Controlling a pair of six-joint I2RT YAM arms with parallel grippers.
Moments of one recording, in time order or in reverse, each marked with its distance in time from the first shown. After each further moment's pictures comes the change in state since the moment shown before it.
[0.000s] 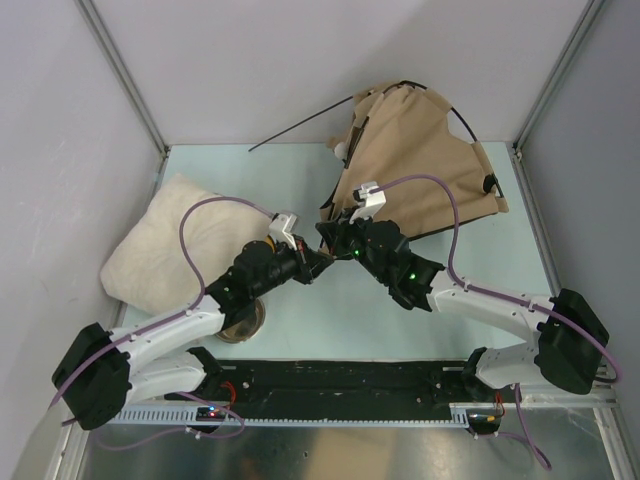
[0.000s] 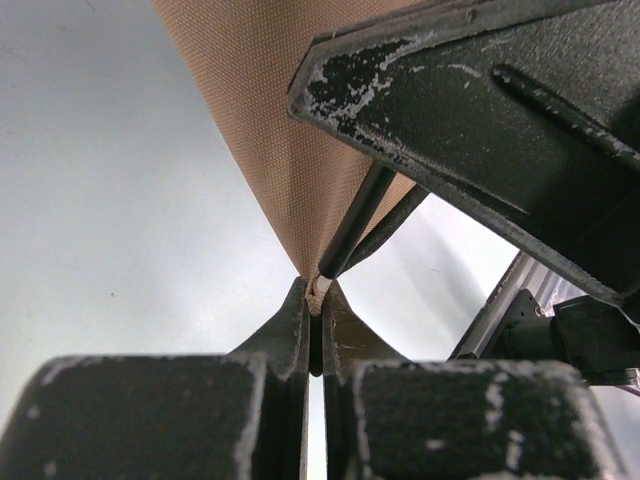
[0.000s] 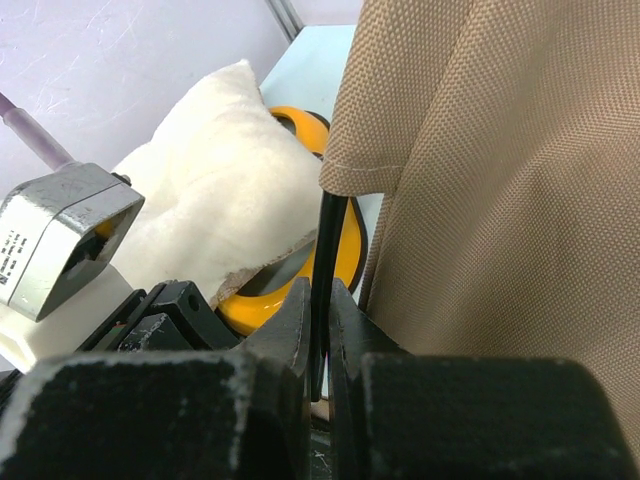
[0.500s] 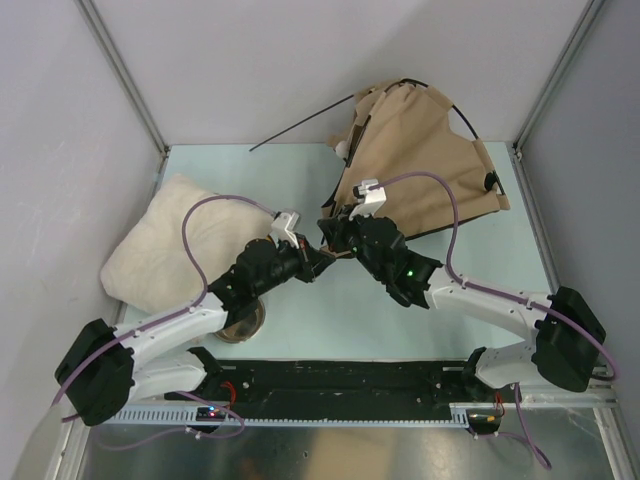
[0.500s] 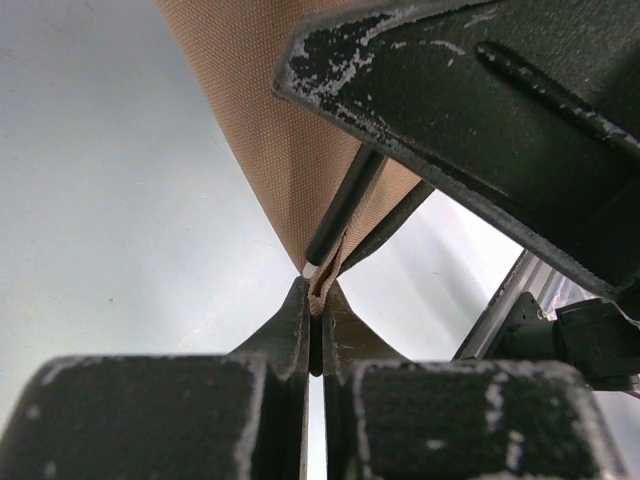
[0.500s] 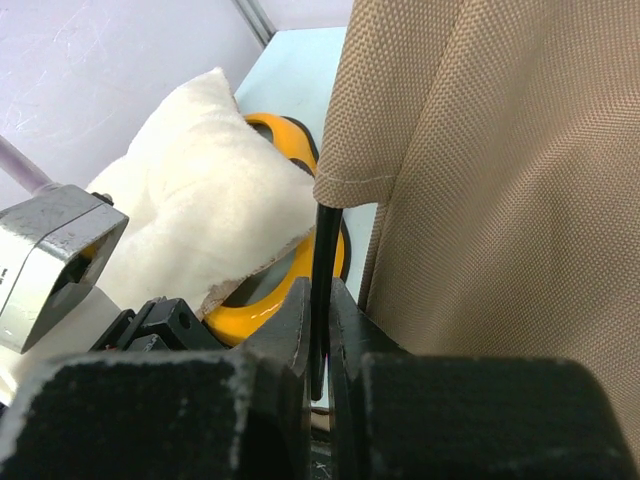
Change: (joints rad) left arm 0.000 0.027 0.011 0.011 0.000 0.000; right arm 0.000 0.020 0.036 -0.045 0.063 0.019
